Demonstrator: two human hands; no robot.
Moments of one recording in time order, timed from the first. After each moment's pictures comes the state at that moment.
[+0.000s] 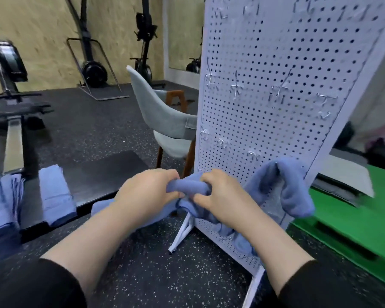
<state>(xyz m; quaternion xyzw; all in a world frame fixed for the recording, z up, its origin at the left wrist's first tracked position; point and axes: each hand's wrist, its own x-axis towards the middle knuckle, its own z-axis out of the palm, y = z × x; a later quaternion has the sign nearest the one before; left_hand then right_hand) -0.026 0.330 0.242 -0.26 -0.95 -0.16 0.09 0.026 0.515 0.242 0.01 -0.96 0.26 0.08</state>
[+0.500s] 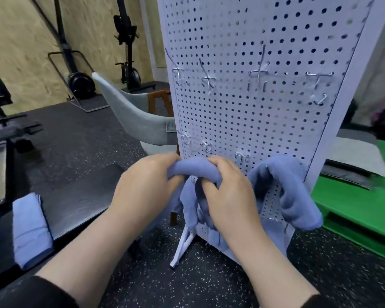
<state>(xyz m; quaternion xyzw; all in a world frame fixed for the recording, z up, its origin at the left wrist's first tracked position) -0.073 0.413 0.258 -0.28 -0.92 -0.20 0.21 -0.003 0.558 0.223 -0.09 -0.84 0.45 0.30</state>
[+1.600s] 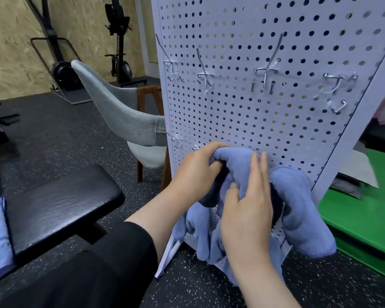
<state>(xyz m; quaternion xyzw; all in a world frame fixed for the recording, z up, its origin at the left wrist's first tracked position) -0.134 0.527 0.230 -0.32 -0.82 -0.47 0.00 -0.035 0.591 0.185 -0.22 -0.79 0.41 0.41</state>
